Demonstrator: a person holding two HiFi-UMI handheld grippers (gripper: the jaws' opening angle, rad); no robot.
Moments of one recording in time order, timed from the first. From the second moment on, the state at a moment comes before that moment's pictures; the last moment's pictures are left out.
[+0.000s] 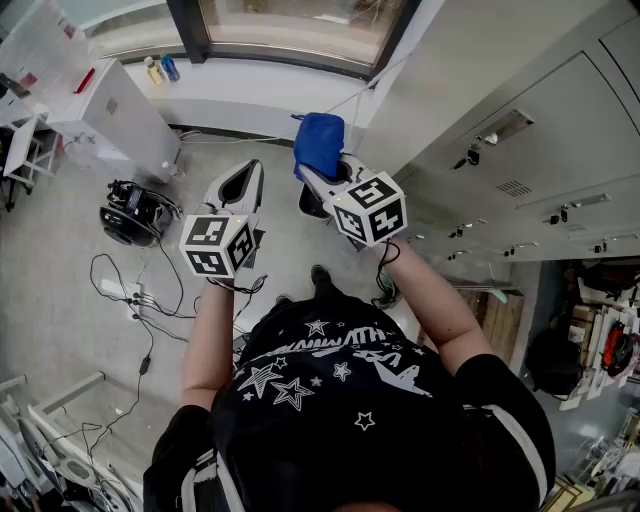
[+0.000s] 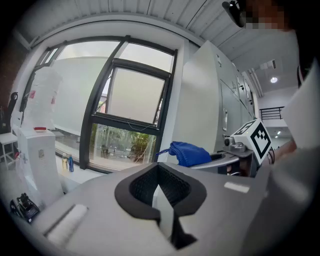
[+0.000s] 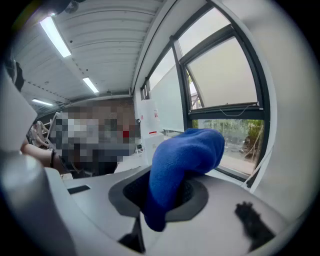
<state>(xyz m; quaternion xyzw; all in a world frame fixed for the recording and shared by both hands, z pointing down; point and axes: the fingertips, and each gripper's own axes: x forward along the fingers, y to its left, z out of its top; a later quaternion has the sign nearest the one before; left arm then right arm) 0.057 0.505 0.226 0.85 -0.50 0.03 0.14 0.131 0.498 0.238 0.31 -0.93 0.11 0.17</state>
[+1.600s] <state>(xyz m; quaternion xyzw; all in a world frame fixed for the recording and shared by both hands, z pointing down) -0.048 0.515 0.244 0.84 -0.53 0.03 0.15 0.070 0.471 0.257 0.32 -0.92 0.14 0.17</state>
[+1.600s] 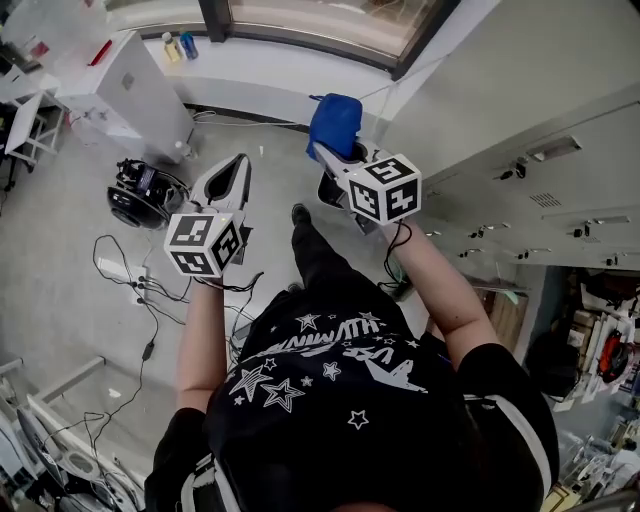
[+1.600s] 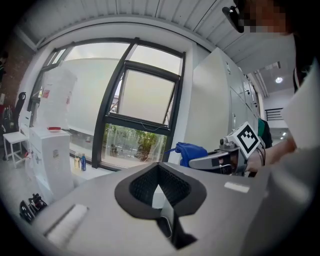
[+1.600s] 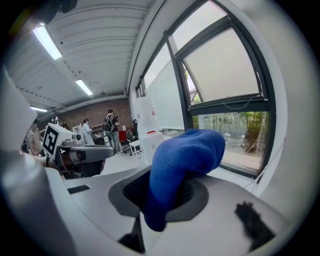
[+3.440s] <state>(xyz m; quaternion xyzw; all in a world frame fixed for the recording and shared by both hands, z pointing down) -0.081 0.087 0.275 0.86 -0.47 0.09 0.19 0.056 0.083 0.318 0.40 -0.88 0.18 0.17</state>
